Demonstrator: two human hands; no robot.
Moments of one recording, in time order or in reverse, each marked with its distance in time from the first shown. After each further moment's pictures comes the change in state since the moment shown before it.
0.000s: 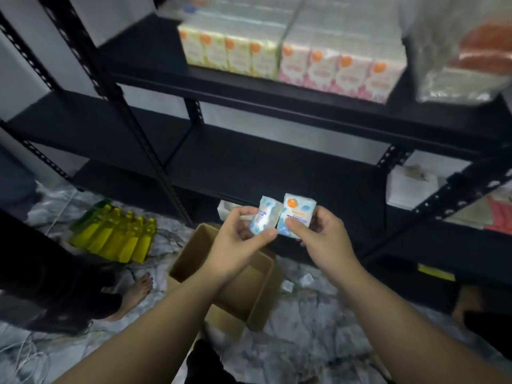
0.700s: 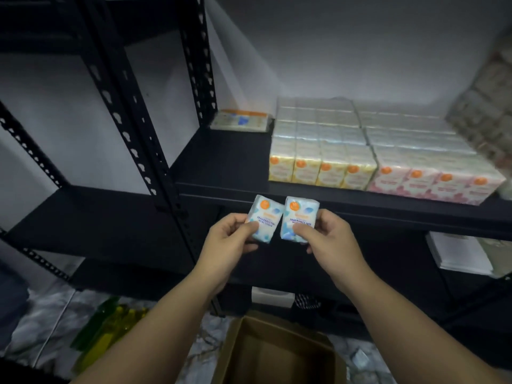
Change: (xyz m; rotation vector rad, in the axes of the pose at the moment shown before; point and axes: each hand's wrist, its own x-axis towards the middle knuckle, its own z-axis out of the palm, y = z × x) left_hand 0.190 0.148 -0.247 -0.060 -0.069 0.043; right_hand 0.132 -0.191 0.208 0.097 0.129 -0.106
